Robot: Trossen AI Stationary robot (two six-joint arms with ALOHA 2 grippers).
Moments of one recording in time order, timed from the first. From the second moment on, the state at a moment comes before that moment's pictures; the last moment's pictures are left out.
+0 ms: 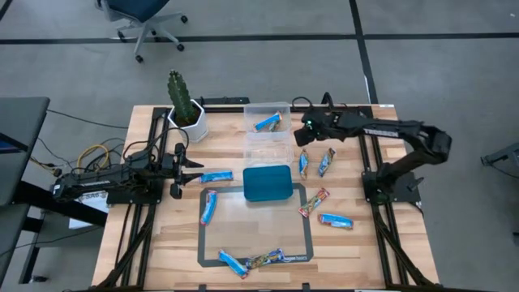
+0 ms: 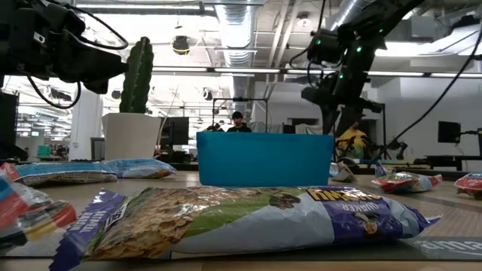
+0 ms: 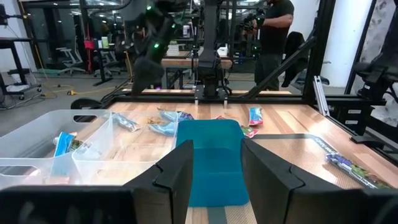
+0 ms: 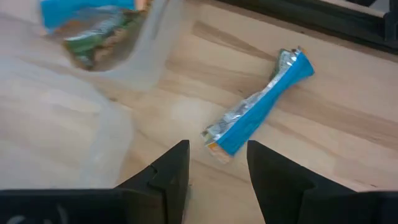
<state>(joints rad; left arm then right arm) 0.16 0.04 0.01 0.06 0.14 0.00 -0.49 1.47 0.96 -0.63 0.26 0.63</state>
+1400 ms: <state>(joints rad) 0.16 0.04 0.01 0.06 0.14 -0.01 -0.62 1.71 0.97 -0.56 0.24 1.04</state>
